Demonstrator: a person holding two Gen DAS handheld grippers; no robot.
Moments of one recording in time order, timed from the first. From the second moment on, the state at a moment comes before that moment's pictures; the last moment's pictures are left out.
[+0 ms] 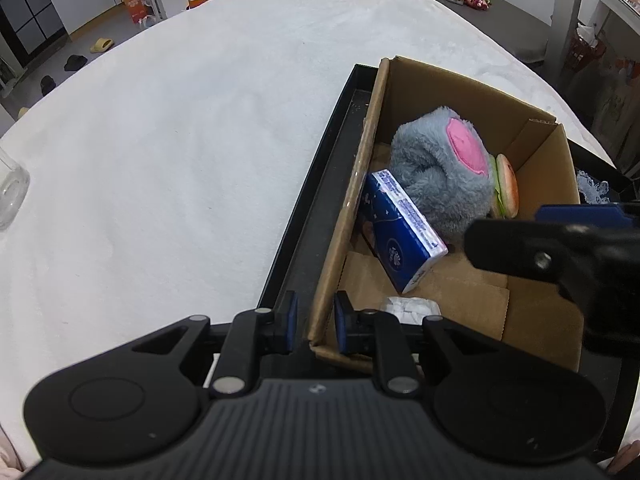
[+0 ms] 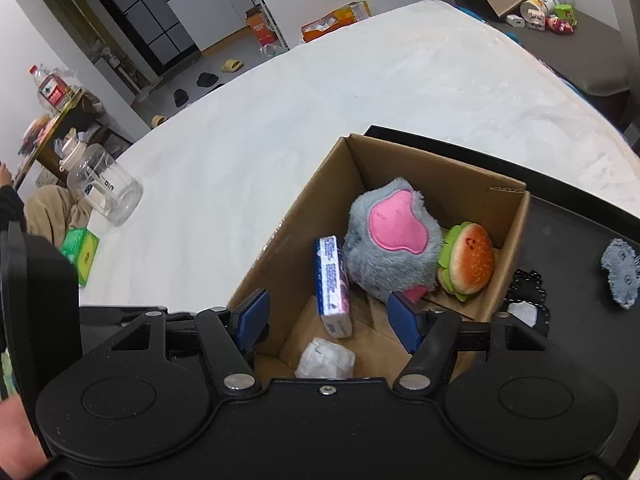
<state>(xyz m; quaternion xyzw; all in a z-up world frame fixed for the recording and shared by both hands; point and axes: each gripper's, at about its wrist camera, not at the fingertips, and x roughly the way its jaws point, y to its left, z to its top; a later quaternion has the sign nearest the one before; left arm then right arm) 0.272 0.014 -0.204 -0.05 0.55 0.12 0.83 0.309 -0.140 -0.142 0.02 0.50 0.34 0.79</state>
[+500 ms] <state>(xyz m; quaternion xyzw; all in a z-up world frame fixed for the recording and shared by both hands) 0.277 -0.003 -0.195 -0.03 0.55 0.13 0.82 0.308 -0.178 -0.132 0.01 0.48 0.33 0.81</state>
